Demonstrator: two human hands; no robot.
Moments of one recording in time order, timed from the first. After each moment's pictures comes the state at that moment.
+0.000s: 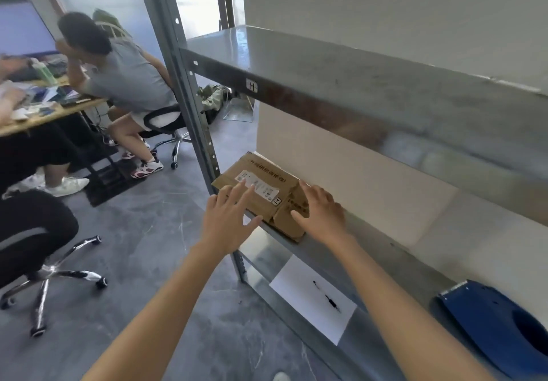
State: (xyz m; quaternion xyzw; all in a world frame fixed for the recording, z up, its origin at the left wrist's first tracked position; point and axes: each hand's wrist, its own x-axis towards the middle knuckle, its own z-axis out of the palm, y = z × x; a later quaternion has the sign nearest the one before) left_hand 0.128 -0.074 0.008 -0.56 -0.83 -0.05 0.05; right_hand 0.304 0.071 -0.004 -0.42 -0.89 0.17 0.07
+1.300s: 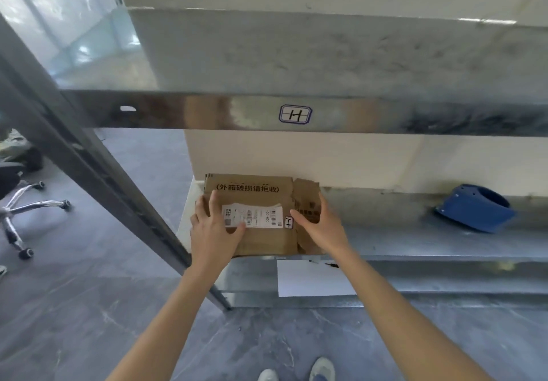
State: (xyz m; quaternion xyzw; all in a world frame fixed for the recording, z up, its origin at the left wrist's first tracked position) left_hand -0.023 0.055 -0.052 -0.65 -0.71 -0.22 -0.19; right_hand 0.219 0.057 -0.067 -0.73 -0.51 0.37 0.25
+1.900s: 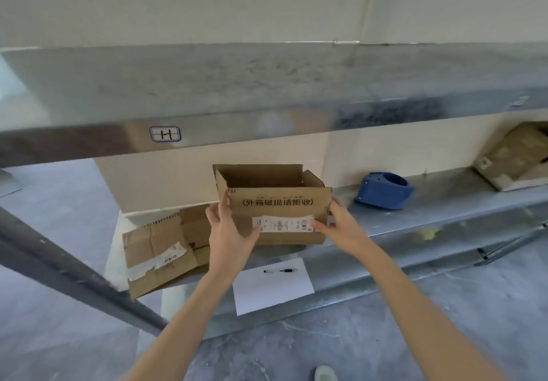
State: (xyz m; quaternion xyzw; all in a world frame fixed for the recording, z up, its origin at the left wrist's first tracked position) left_hand 0.125 0.036 -0.026 -0.68 -0.56 -0.35 -0.33; right_hand 0.373 -0.021 -0.009 -0.69 -0.55 0.34 0.33
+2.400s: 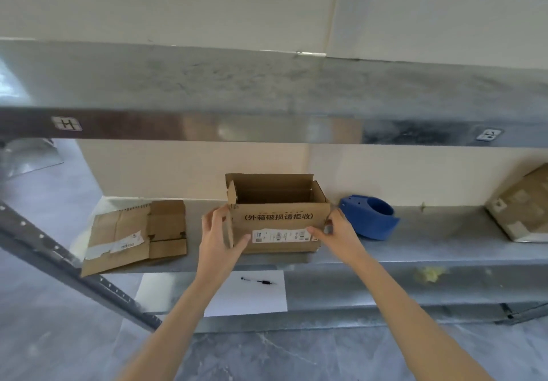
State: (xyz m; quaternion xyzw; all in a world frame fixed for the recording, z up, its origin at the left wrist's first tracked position) left_hand 0.219 0.000 -0.034 -0.65 -0.58 -0.38 -0.31; right_hand 0.491 -0.004 -0.028 -0.67 -0.58 0.32 0.31
